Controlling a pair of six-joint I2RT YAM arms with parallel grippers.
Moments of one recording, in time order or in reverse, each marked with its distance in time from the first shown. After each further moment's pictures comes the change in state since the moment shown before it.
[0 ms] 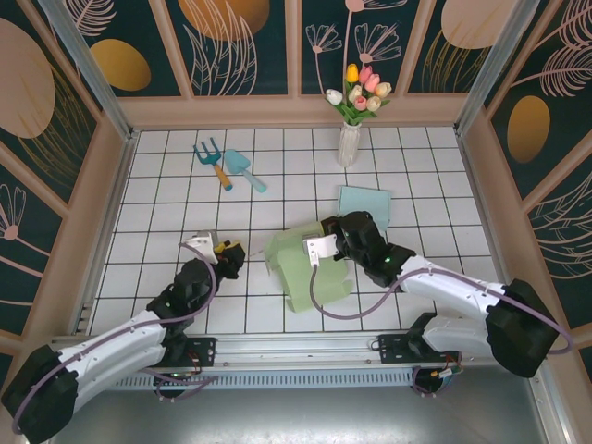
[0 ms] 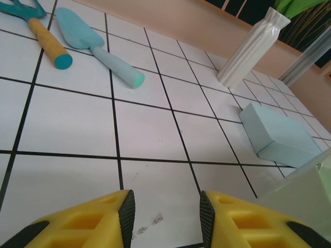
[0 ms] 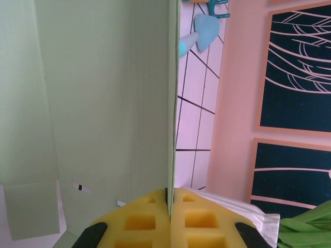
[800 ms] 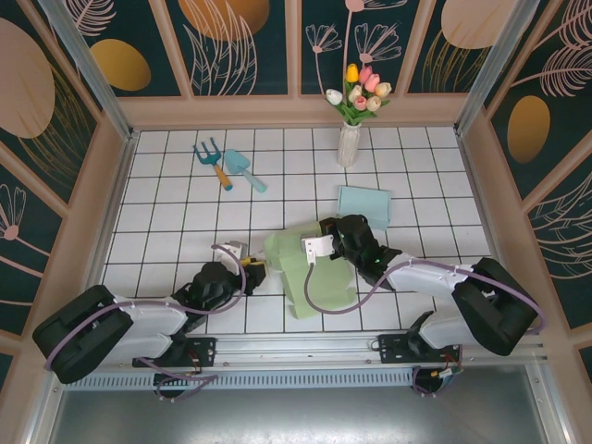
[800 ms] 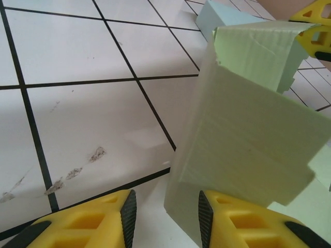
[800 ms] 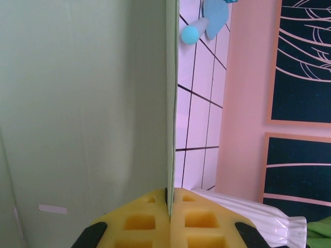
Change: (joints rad) left arm -0.066 0.470 -0.039 0.401 0.249 0.083; right arm -0.040 0.165 -0.083 0.278 -0.001 0.000
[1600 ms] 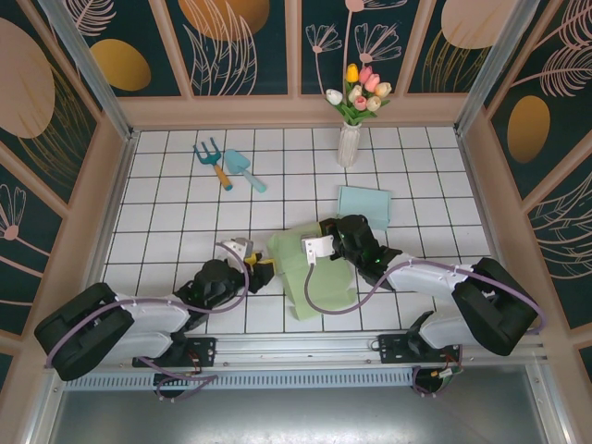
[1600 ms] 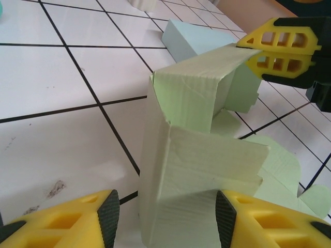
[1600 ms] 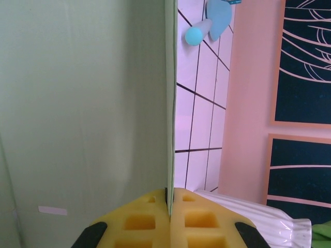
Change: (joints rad) left arm -0.021 0.018 0.041 0.050 0.042 0.034; right arm -0.002 0.000 -0.002 -0.014 -0.011 0.004
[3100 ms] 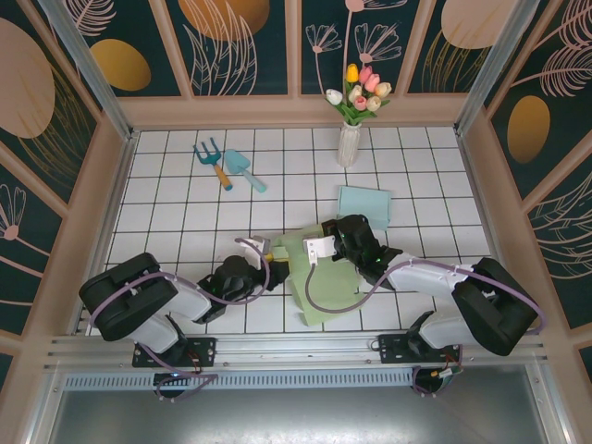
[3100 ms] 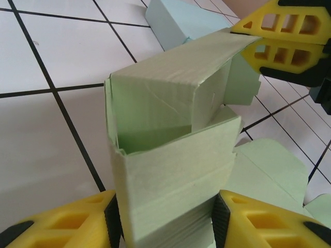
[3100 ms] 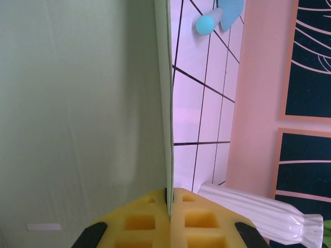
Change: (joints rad) left arm -0.074 0.306 0.107 0.168 -0.006 -0.087; right arm -0.008 0.001 0.000 -0.029 0.008 0.004
